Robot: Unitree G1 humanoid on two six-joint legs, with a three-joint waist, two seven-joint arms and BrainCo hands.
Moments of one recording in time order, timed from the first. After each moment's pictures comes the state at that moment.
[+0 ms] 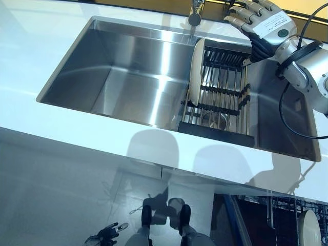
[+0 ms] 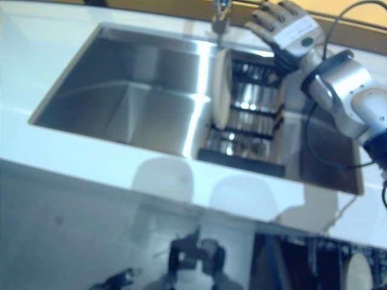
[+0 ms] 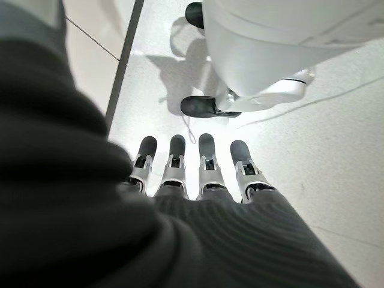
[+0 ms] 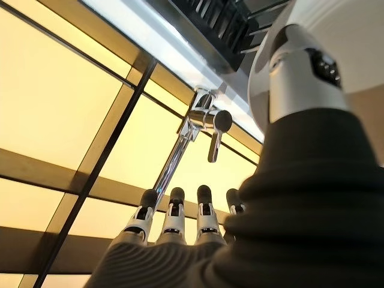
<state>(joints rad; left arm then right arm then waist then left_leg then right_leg) -0.08 0.34 -0.24 1.13 -0.43 0.01 -0.20 -1.39 -1.19 0.91 0.32 -0.60 -0.05 -0.17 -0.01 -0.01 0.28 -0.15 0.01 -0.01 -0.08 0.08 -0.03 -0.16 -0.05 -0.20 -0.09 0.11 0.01</state>
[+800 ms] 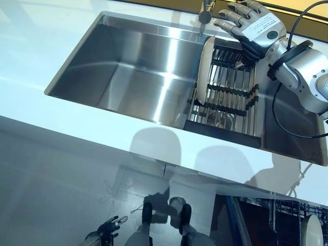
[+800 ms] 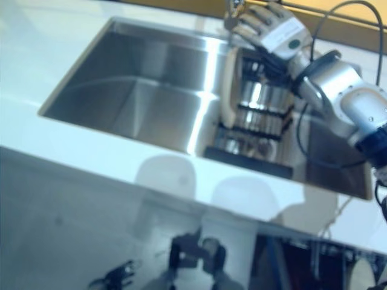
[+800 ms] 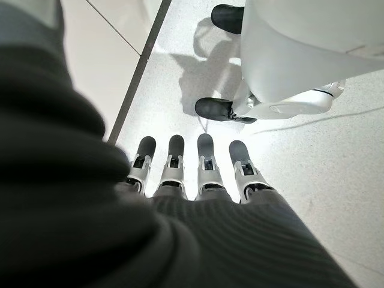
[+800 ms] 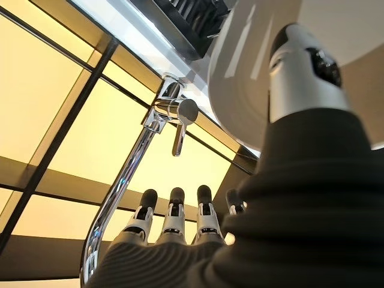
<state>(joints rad) -0.08 0.34 -0.23 1.12 -0.51 -0.03 -0.20 -1.40 -1.15 0.92 0.29 -0.64 -0.05 -0.14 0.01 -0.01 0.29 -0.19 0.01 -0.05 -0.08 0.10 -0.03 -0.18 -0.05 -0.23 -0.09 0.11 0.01</state>
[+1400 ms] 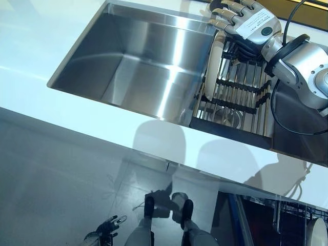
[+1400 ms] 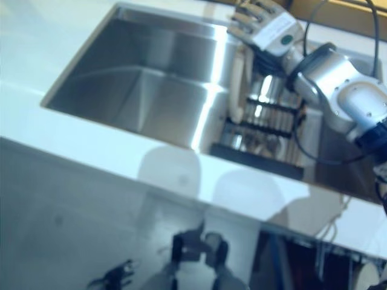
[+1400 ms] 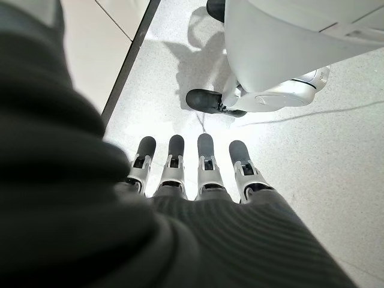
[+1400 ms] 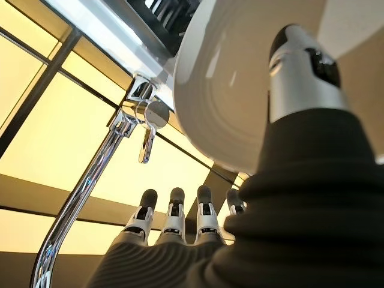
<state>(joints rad) -0.08 0.34 -0.21 1.12 -0.51 -0.05 -0.21 -1.45 -1.15 0.96 0.27 -0.68 -0.05 -0.10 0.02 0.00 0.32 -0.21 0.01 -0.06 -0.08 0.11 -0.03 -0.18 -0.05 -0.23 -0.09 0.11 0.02</state>
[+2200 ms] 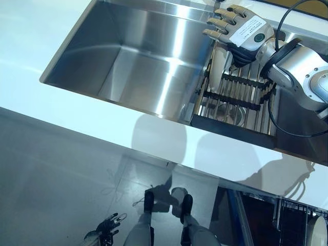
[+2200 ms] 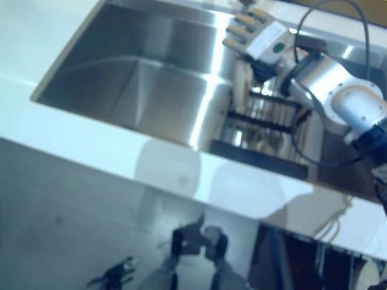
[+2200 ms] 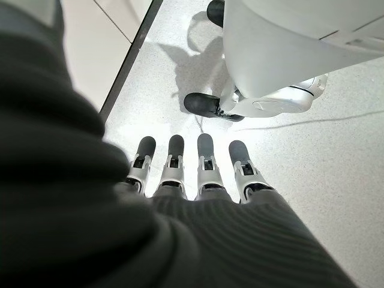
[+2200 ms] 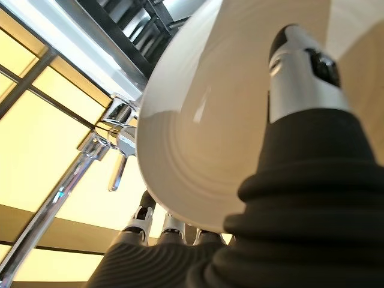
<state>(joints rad) -0.08 0.34 -0.21 1.12 -0.54 -0.07 -0.23 -1.45 -1.15 0.99 0.23 -0.74 -0.06 -0.04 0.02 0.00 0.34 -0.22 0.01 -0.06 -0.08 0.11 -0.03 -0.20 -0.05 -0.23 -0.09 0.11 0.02</state>
